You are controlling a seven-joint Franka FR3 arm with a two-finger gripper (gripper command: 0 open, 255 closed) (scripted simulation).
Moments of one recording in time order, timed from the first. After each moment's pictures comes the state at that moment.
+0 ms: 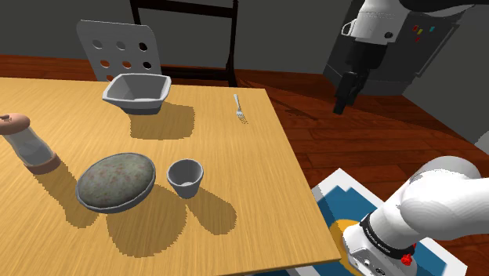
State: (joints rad) arm 0.01 -0.78 0.04 -2.39 0.11 1.47 -0.14
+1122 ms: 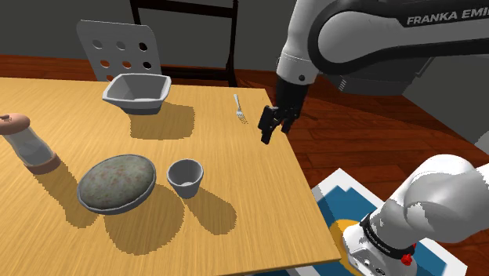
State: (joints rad) arm 0.09 -0.52 0.31 -2.43 0.31 1.90 0.12
